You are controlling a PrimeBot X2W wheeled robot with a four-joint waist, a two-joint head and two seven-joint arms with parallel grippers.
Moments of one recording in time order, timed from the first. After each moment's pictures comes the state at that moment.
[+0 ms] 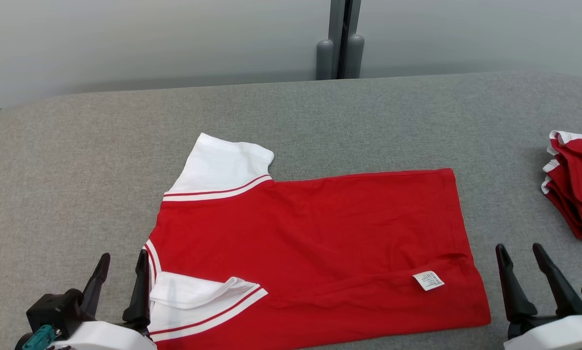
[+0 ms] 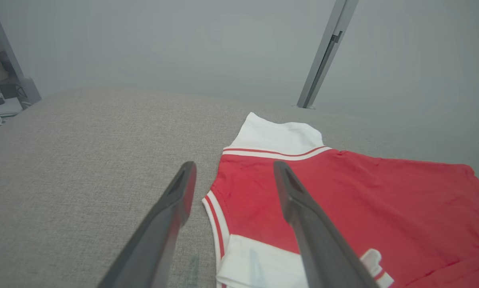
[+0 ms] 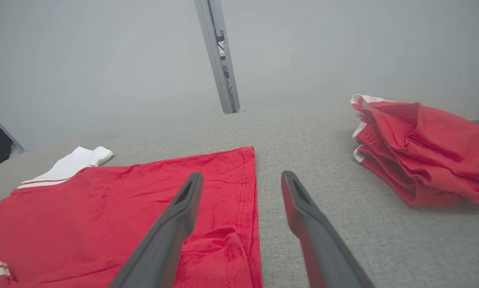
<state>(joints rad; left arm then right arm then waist) 0.07 0.31 -0.23 0.03 -0.56 0.17 -0.14 0.10 -0.12 -0.04 0.01 0.34 0.13 -0.07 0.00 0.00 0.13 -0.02</state>
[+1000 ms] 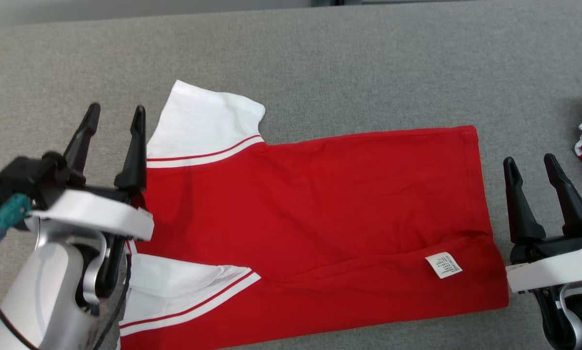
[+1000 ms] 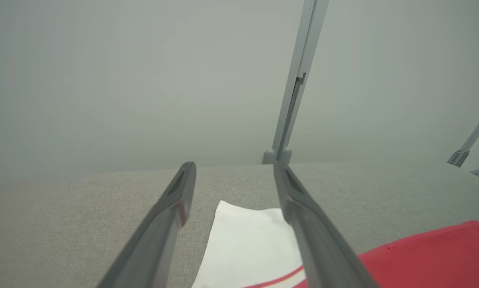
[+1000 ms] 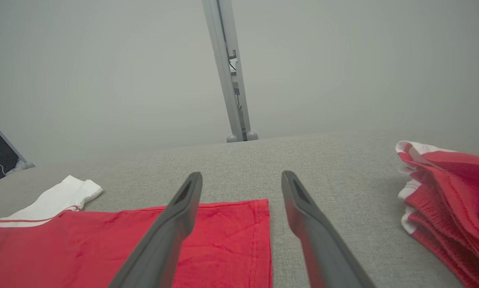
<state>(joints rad) -0.30 0.34 -0.25 0.01 -0.52 0.13 -0.12 -0.11 -0.14 -0.02 -0.05 0.36 0.13 -0.08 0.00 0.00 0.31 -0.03</state>
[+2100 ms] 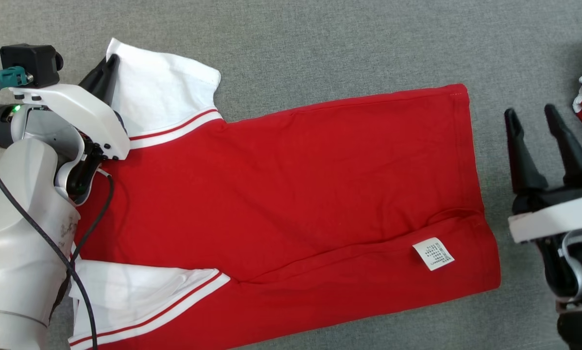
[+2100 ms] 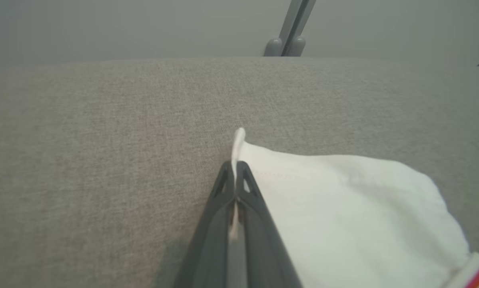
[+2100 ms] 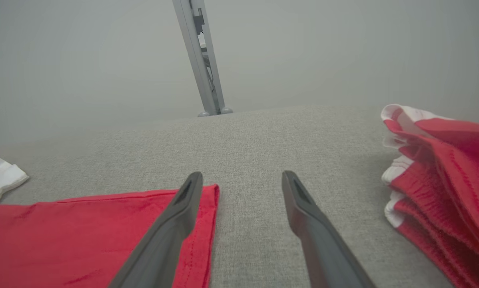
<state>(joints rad) -0.88 0.31 -0.38 0.77 -0.61 -0.11 0.04 -0.33 -0.22 0.06 0.11 0.44 0.13 -0.13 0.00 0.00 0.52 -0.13</state>
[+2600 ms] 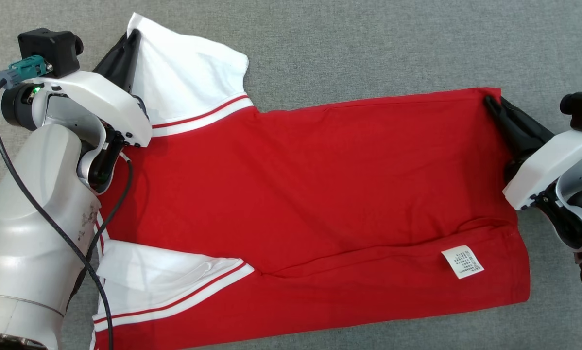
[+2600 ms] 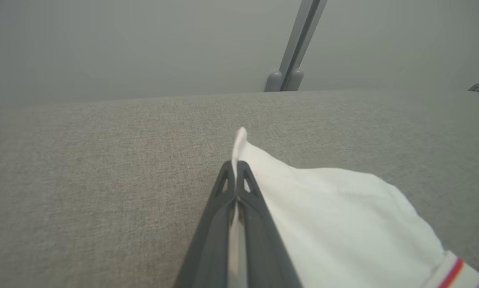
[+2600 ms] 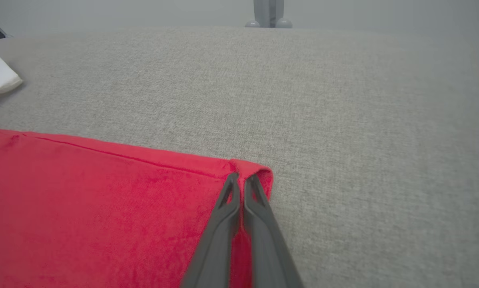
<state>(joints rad) -0.93 0.26 -0.43 0.79 -0.60 -0.12 -0.08 -0.62 -0.46 0.41 0.34 0.64 0.13 0.08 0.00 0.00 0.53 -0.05</state>
